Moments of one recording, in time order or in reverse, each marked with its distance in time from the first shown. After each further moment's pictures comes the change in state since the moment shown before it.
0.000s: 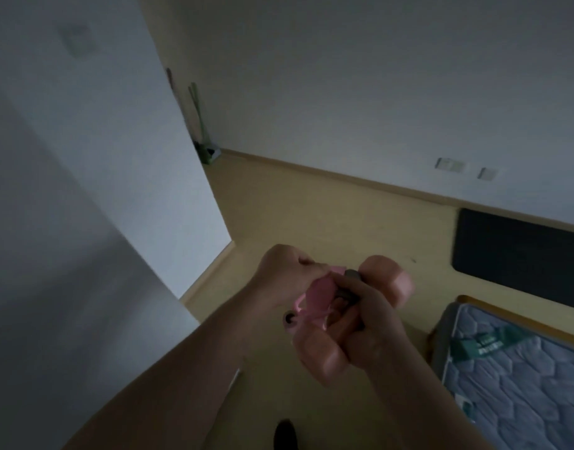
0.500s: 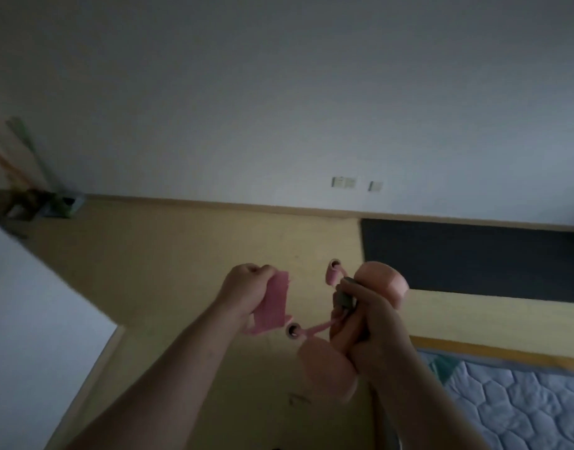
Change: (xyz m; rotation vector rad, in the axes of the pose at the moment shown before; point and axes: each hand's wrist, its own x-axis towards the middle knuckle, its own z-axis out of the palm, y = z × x) left_hand 0.337 0.107 0.085 -0.433 -0.190 -0.147; right_hand 0.153 -0.263 0.021 0.146 0.185 -0.325
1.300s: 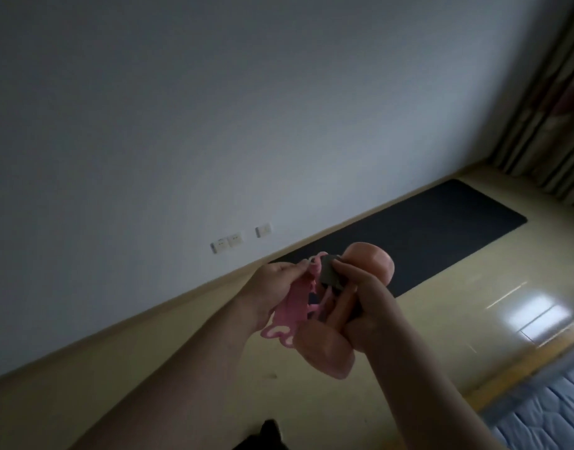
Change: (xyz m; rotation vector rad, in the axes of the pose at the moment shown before) left_hand 0.341 0.275 0.413 0.197 -0.814 0.080; right_hand 0.307 -0.421 -0.036 0.400 0.201 -0.231
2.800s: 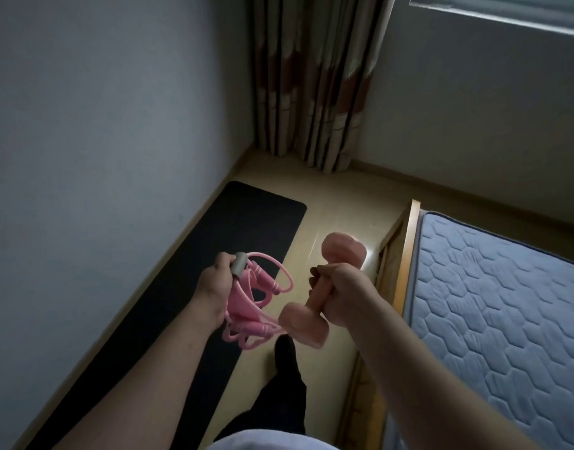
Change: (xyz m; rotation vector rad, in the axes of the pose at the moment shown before) left_hand 0.624 0.228 0.681 0.286 -0.294 -0.213; right_hand 0.276 -0.760 -0.389 0.289 0.693 -0.272
